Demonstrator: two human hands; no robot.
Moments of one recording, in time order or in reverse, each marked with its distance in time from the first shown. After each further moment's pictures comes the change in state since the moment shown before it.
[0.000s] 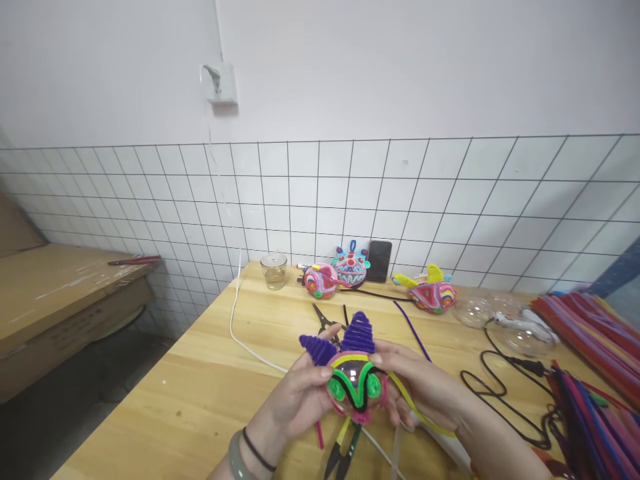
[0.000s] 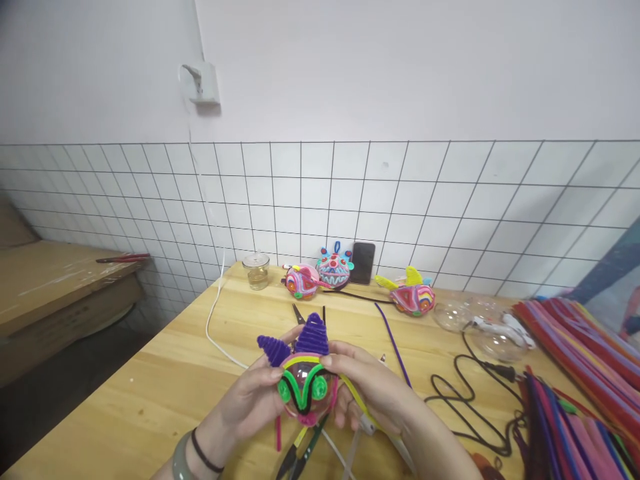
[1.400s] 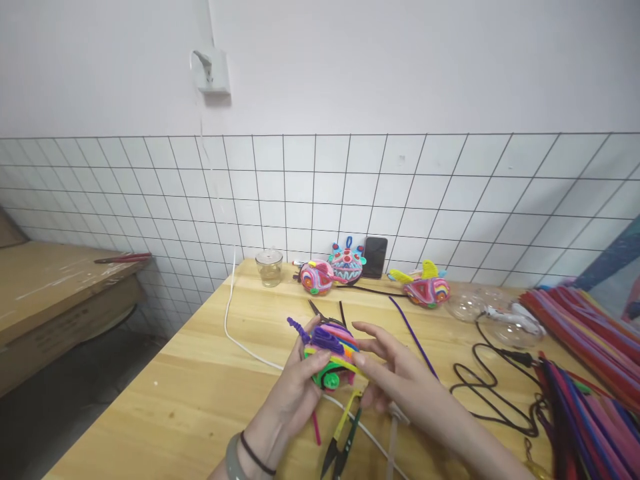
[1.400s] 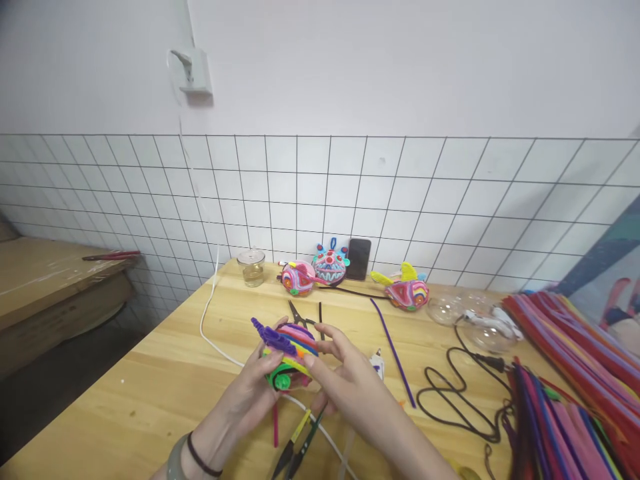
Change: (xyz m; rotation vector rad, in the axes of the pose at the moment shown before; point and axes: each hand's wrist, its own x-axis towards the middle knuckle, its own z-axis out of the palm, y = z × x) left_hand 0.005 -0.001 0.008 0.048 0.364 0.065; right_hand -0.006 0.002 0.026 -0.319 0.285 -0.139
